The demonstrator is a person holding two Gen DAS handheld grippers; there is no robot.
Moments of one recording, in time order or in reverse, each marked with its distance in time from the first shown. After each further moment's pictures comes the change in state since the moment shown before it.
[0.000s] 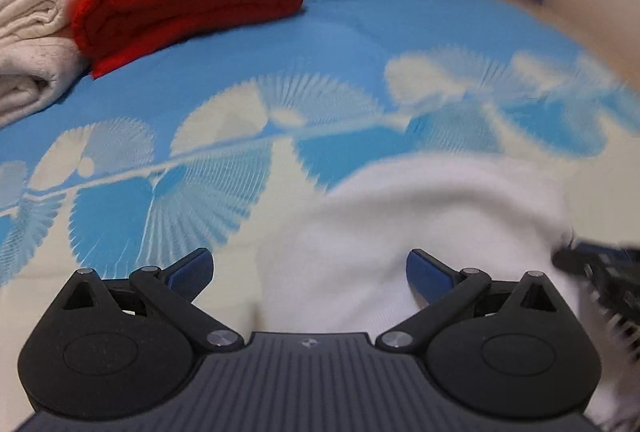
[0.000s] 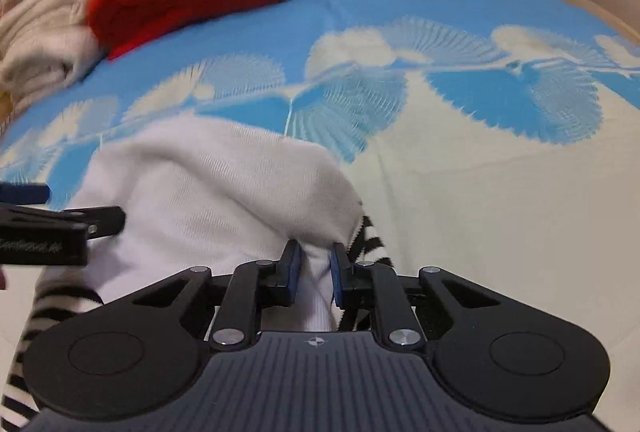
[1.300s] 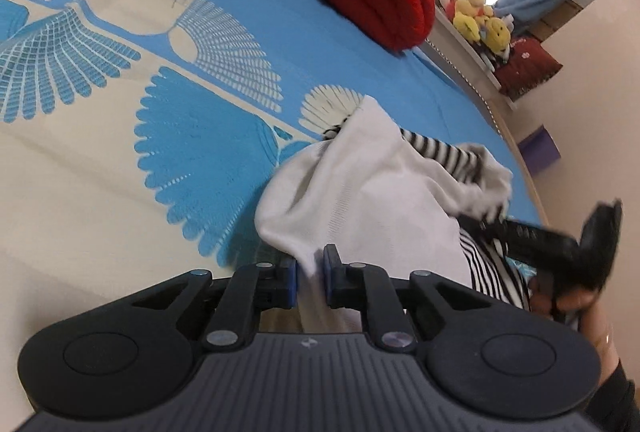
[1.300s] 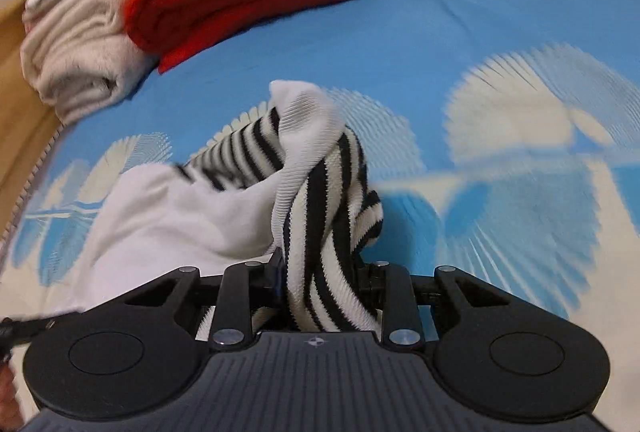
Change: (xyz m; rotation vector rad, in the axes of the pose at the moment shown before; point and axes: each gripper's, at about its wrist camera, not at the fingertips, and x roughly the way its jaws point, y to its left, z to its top) left arm 0.040 0.230 -0.044 -0.632 0.045 -0.307; right arm 0.187 0.109 0.146 -0.095 0.198 0.222
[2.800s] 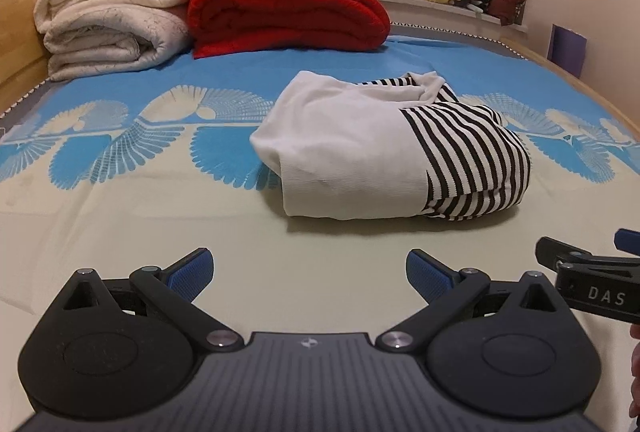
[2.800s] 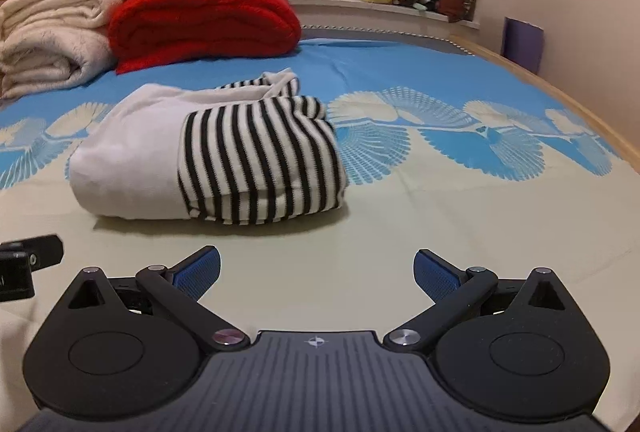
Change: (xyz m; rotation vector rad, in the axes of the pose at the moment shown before) left arm -0.097 -0.104 -0.180 0.488 -0.224 0.380; right arm -0.176 0.084 -0.256 -0.106 -0.300 -0.427
